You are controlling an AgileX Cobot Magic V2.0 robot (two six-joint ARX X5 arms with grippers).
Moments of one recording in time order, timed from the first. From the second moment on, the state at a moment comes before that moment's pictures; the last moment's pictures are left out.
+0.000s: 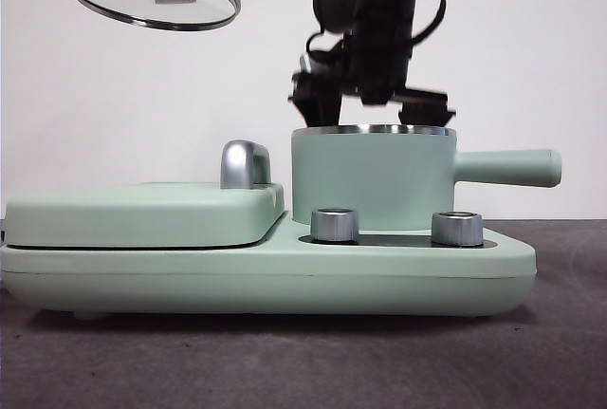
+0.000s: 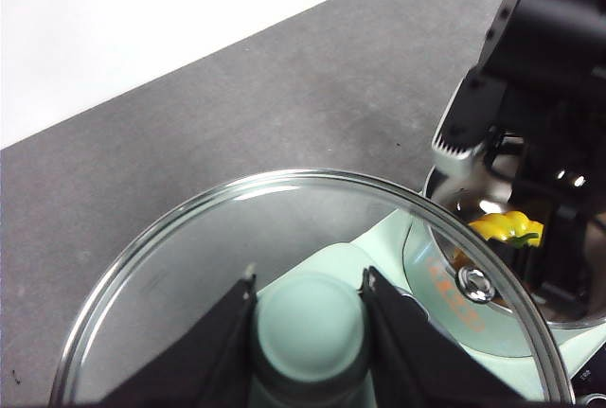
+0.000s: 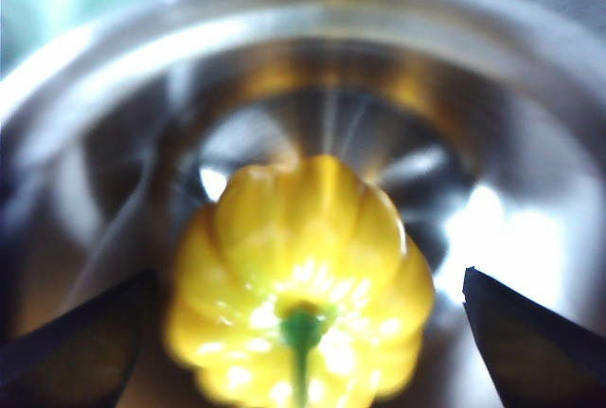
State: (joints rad) left arm -0.30 1.41 1.53 -0.66 0.26 0.22; right arm 0.52 2.17 2.14 -1.33 -0.05 0.14
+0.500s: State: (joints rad) left arm -0.32 1.43 1.53 -0.65 0.30 0.18; right arm 0.52 1.57 1.94 -1.34 0.06 0.13
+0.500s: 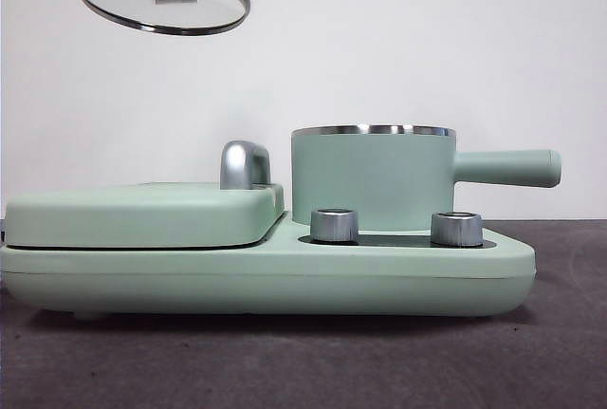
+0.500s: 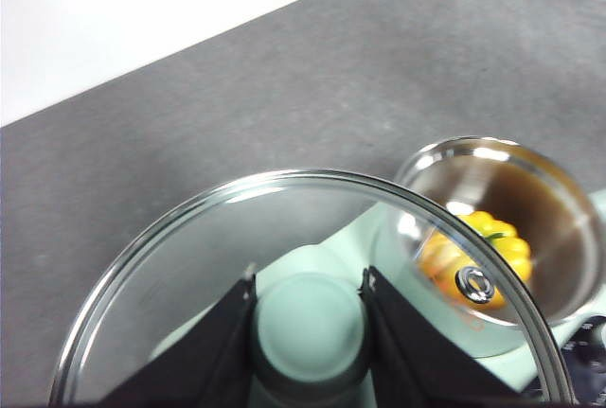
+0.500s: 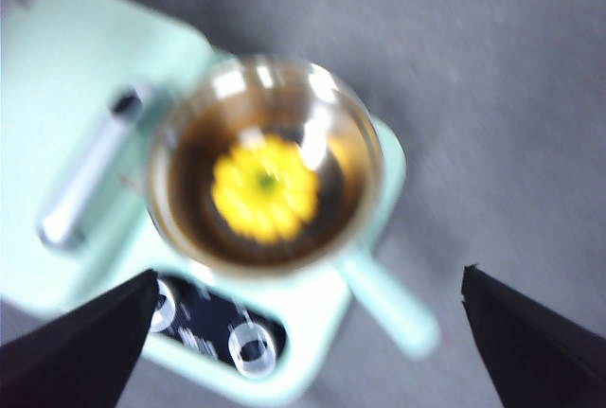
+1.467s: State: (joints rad) left arm -0.63 1.65 1.53 -0.42 0.31 0.17; right arm 0.52 0.30 0.93 -1.12 -0.11 0.21
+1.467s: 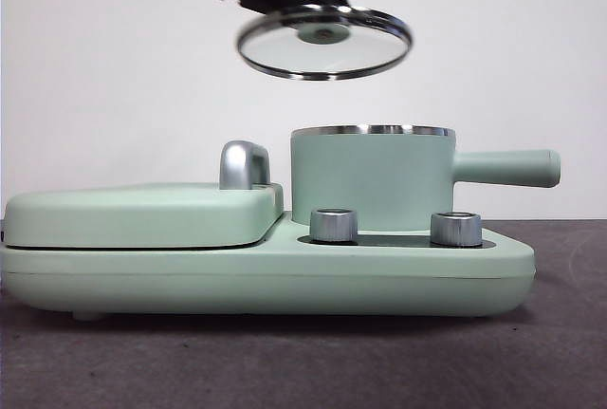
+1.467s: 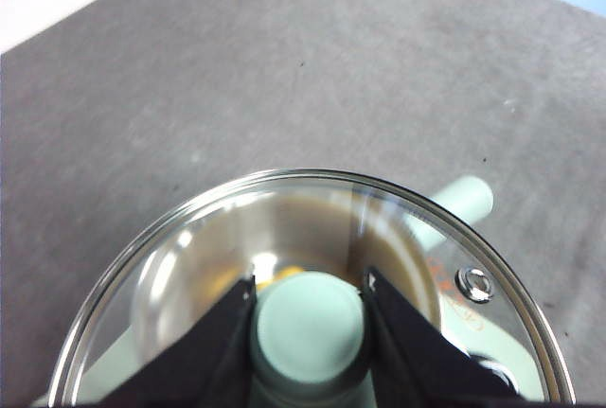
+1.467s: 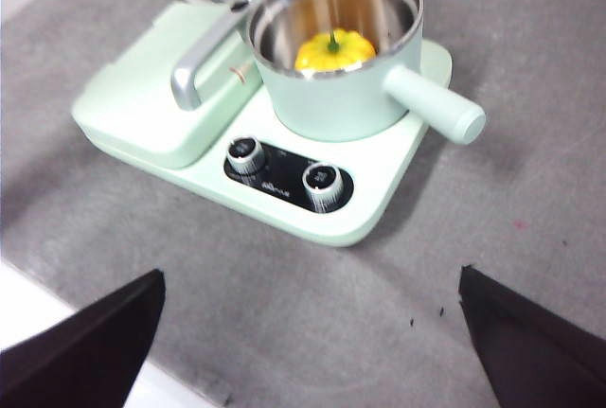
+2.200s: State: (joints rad) left arm -0.66 1.85 1.53 -0.23 0.31 0.17; right arm 0.52 0.26 0.93 -1.12 -0.11 0.22
